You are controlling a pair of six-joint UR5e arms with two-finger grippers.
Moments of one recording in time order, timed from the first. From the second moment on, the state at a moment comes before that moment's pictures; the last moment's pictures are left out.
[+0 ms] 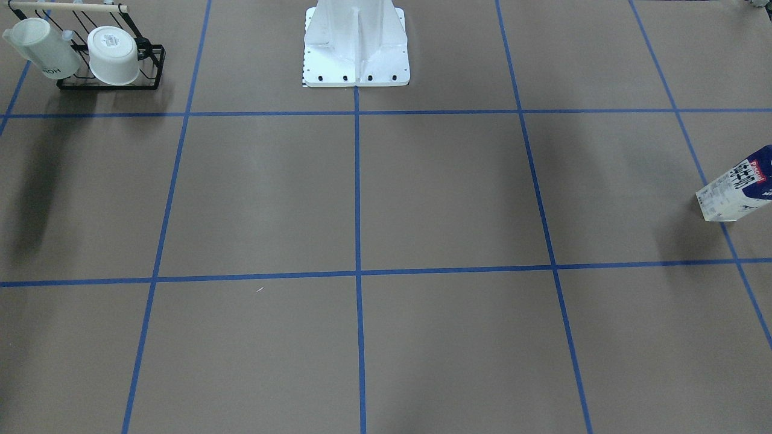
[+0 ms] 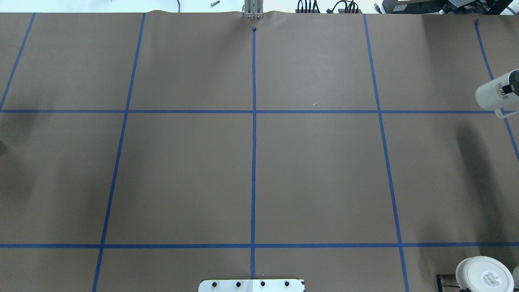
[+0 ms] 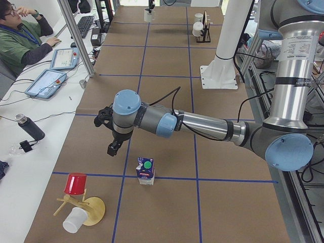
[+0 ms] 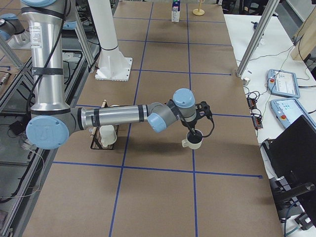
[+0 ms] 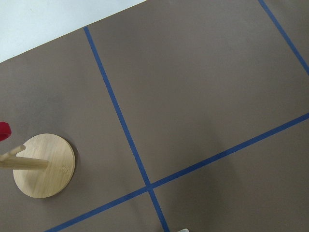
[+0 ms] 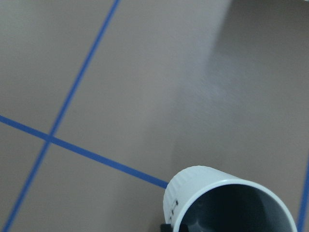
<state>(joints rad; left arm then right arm) -1.61 -1.64 -1.69 -1.75 -2.38 0.18 1.33 -1.51 1.68 -1.06 2.35 0.30</state>
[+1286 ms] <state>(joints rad) -1.61 -1.64 -1.69 -1.75 -2.38 0.18 0.52 -0.76 1.65 -1.75 1.66 1.29</state>
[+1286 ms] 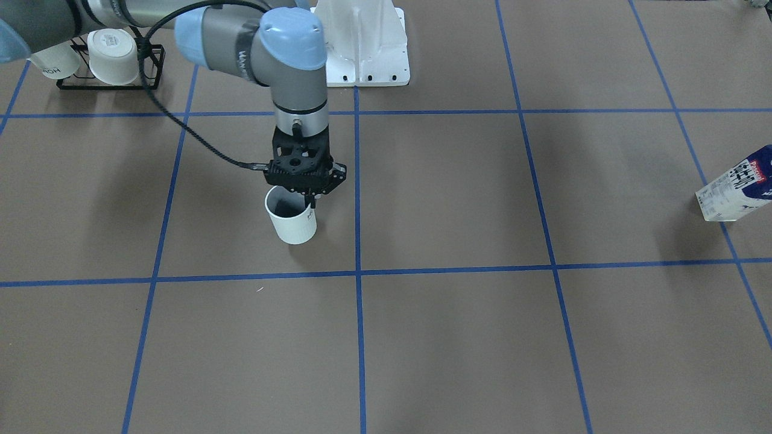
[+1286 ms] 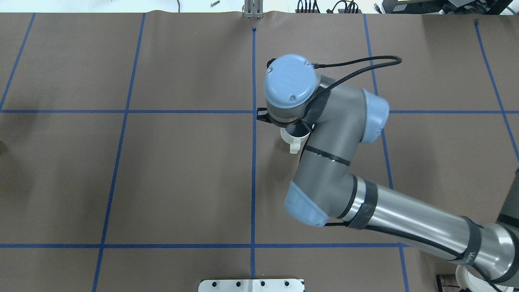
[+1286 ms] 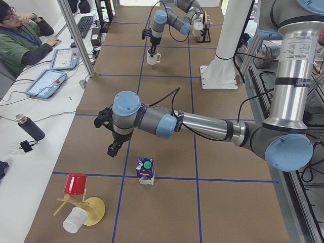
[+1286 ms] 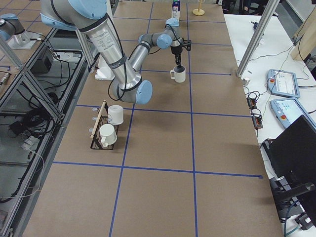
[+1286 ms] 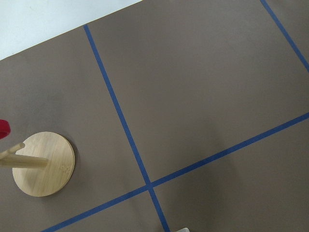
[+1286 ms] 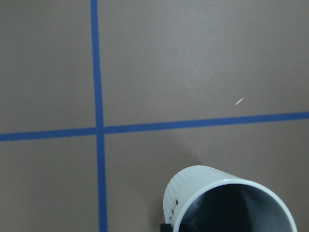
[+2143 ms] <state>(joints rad) -1.61 -1.64 -1.69 -1.75 -2.38 0.18 0.39 -0.55 1.44 -1.81 1.62 1.47</state>
